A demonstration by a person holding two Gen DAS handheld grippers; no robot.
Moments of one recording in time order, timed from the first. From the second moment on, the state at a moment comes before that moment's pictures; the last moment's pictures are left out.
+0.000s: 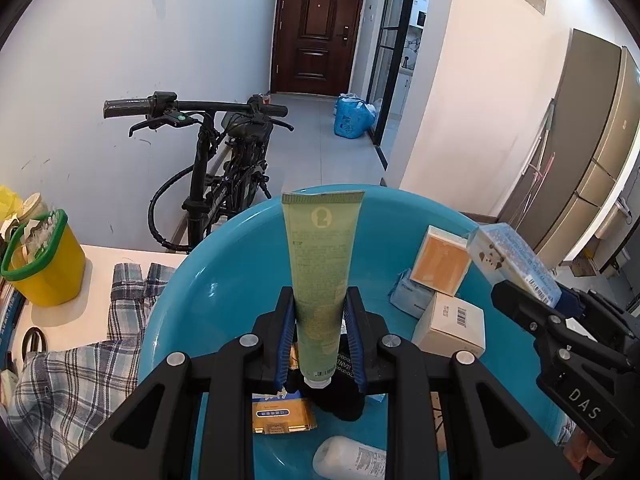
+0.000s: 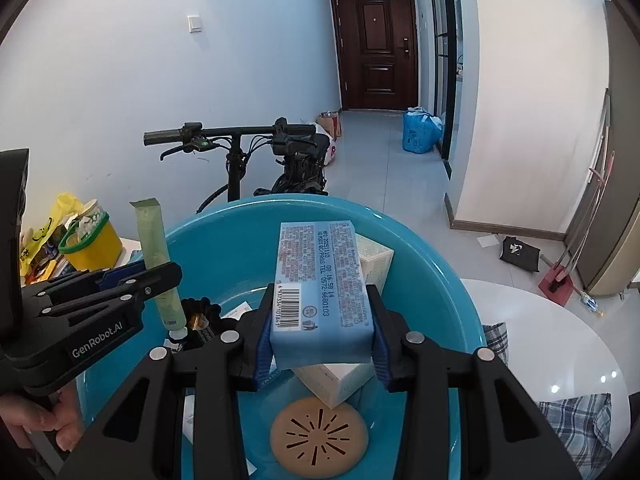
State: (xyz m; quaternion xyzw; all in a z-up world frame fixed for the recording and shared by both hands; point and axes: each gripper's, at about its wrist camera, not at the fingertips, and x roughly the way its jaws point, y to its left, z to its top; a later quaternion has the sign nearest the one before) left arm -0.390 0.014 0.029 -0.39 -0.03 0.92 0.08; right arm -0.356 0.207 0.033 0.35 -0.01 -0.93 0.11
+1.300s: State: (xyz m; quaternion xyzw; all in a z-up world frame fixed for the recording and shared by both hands) left arm -0.399 0.020 0.016 -0.44 -0.02 0.90 0.06; right arm -0.369 0.211 0.011 0.41 0.00 -0.91 0.10
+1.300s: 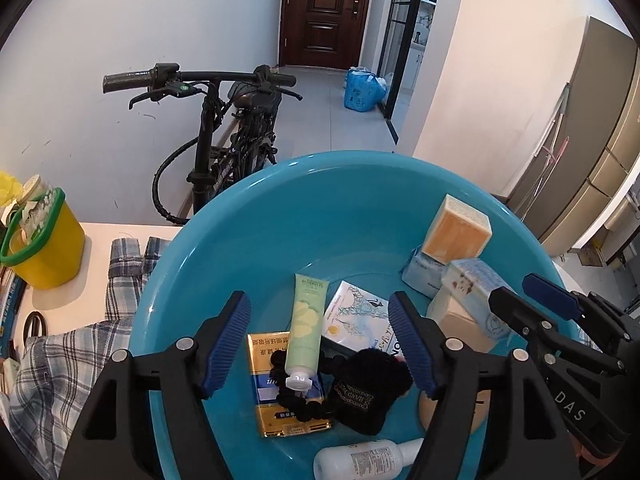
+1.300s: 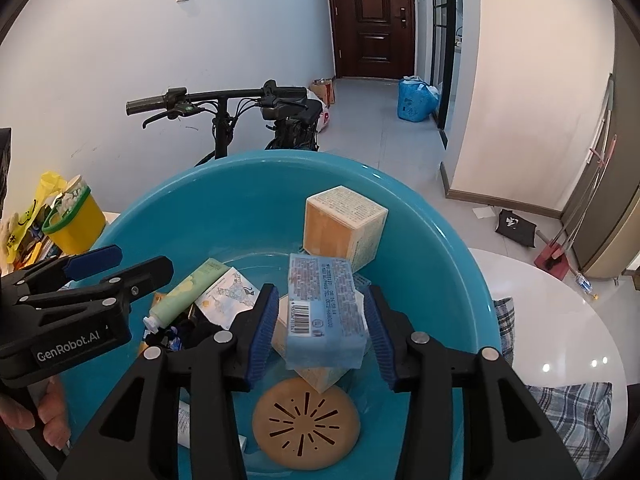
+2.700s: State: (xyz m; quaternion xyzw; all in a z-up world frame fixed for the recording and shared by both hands) left arm -0.234 0.002 0.185 -0.08 -0.02 1.00 0.05; right arm -0.233 0.245 0.169 0.06 -0.04 -1.00 0.07
